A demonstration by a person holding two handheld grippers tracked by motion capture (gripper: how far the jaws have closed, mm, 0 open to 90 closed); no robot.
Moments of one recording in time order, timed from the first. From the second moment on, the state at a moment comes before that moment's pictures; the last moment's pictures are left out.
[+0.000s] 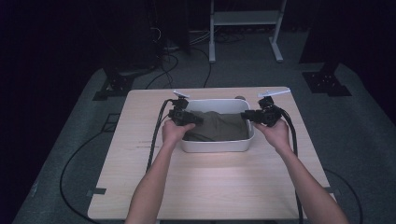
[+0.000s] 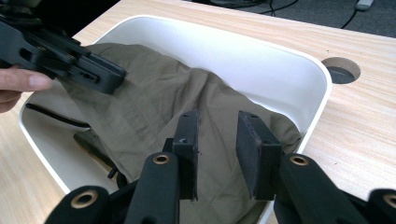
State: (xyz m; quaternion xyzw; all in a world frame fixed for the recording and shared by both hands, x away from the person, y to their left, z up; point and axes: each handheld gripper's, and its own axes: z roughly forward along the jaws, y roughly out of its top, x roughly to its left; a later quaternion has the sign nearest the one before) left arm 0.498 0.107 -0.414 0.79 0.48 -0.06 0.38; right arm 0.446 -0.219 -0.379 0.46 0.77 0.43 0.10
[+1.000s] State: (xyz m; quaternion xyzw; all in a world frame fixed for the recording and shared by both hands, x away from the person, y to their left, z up) left arm 0.468 0.140 -0.392 0.76 0.46 -0.06 0.46; right arm 0.441 -0.228 -0.395 0.45 0.77 0.46 0.04
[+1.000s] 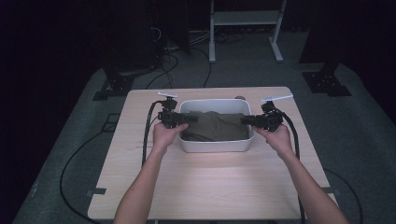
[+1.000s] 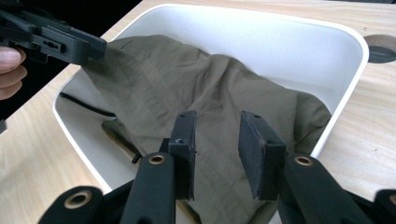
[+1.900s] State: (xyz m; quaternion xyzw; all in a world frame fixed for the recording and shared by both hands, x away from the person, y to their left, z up) left arm 0.433 0.150 -0.382 0.76 0.43 -0.07 0.49; right arm 0.421 -0.246 -0.399 0.43 0.76 0.48 0.00
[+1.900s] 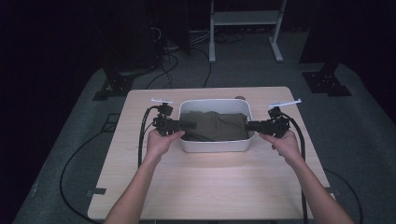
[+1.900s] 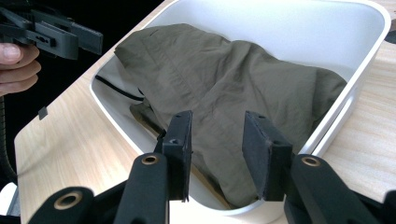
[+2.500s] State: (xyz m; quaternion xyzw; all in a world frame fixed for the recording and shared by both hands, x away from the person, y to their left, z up) left arm 0.420 0.157 -0.386 0.75 0.43 -0.08 0.50; right arm 0.411 -0.251 -0.396 0.42 0.77 0.49 -0.01
